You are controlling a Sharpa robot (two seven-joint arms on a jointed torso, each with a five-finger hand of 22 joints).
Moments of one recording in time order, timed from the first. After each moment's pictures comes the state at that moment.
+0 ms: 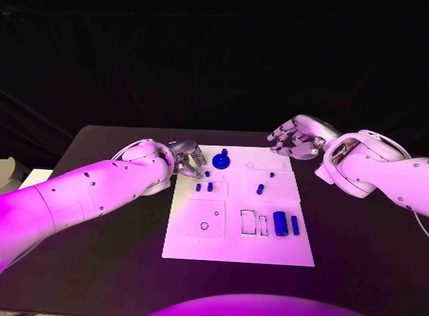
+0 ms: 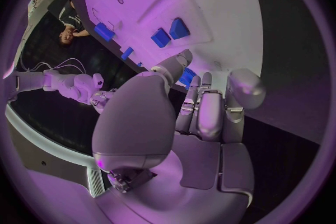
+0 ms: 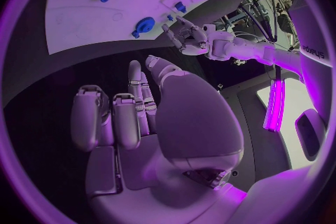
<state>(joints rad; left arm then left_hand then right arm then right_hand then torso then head) 1.16 -0.54 -0.02 1.18 -1.34 -0.10 -0.14 1.35 -0.18 0.43 -0.07 0.15 0.89 0.15 0.06 0.06 0.97 0.12 0.07 0.06 1.47 0.01 1.37 1.01 0.12 1.45 0.11 1.06 1.05 1.19 -0.97 -0.02 1.54 -1.27 -0.39 -0.02 1.42 -0.17 0.35 0.16 0.27 1.08 0.14 0.09 0.08 1.13 0.06 0.19 0.64 1.47 -0.01 1.42 1.31 0.06 1.43 0.08 1.35 1.28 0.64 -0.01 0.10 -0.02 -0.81</state>
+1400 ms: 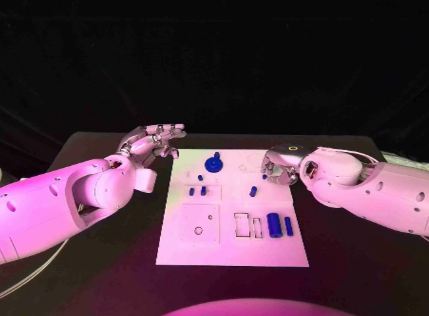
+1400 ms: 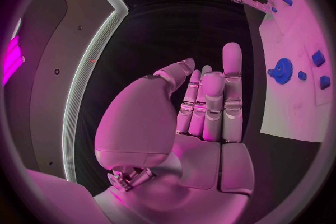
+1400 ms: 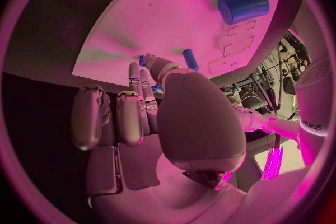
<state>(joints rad) 1.16 -0.81 -0.02 1.48 0.09 -0.22 0.38 1.33 -0.13 0.48 -0.04 0.18 1.03 0.18 0.11 0.07 1.11 0.11 0.18 0.07 1.27 0.02 1.16 0.58 0.17 1.26 0.11 0.65 0.70 1.12 -0.88 -0.02 1.47 -1.80 -0.15 -0.18 1.43 -0.19 0.46 0.12 0.11 1.11 0.11 0.07 0.07 1.18 0.05 0.07 0.19 1.47 -0.04 1.38 1.31 0.06 1.43 0.06 1.32 1.26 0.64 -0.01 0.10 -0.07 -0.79</state>
